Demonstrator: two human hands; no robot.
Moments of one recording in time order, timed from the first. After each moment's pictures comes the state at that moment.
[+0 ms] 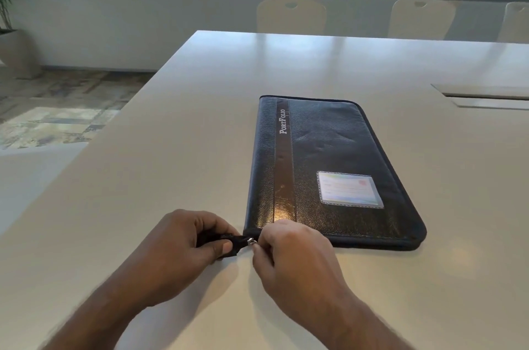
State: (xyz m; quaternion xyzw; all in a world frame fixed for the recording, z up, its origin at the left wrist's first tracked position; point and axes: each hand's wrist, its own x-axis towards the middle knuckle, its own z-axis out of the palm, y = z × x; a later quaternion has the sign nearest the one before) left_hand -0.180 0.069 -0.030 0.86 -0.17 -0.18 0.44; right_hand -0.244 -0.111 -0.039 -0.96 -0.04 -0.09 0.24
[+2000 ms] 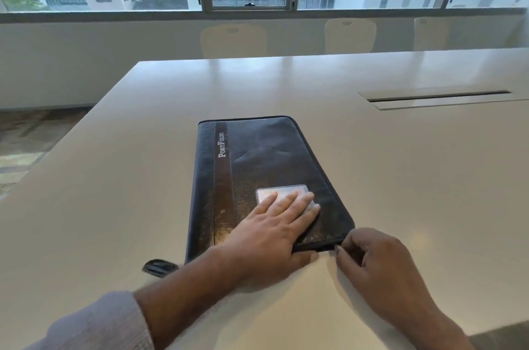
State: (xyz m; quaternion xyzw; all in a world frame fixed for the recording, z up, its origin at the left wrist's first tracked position) left_hand -0.171 -0.118 -0.057 0.83 -0.56 -0.03 0.05; right_hand -0.316 -0.274 -0.052 -0.93 0.17 -0.20 0.25
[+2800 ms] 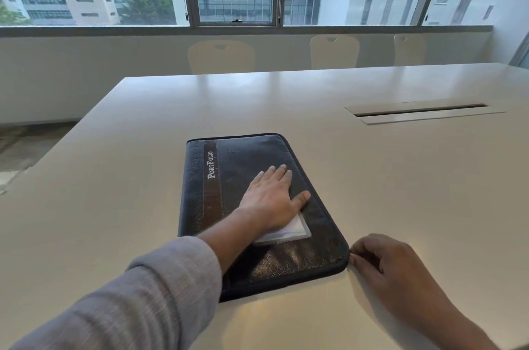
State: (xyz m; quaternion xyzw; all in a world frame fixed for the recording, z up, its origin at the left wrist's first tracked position) left_hand -0.090 -0.201 -0.045 0.90 -0.41 -0.04 0.12; right_hand -0.310 -0.312 -0.049 -0.93 0.17 -0.17 0.27
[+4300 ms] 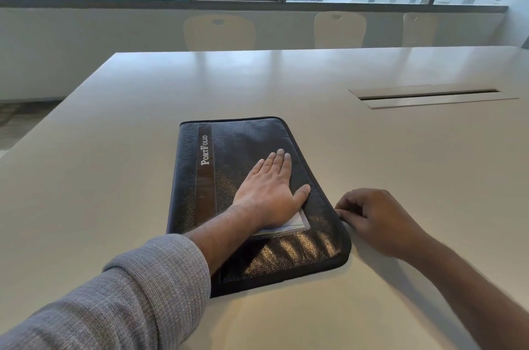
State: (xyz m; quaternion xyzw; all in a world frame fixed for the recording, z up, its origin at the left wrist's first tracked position) left_hand -0.087 -0.207 -0.069 0.90 -0.42 -0.03 0.09; right_hand -0.247 -0.360 -0.040 -0.95 0.11 -0.12 0.28
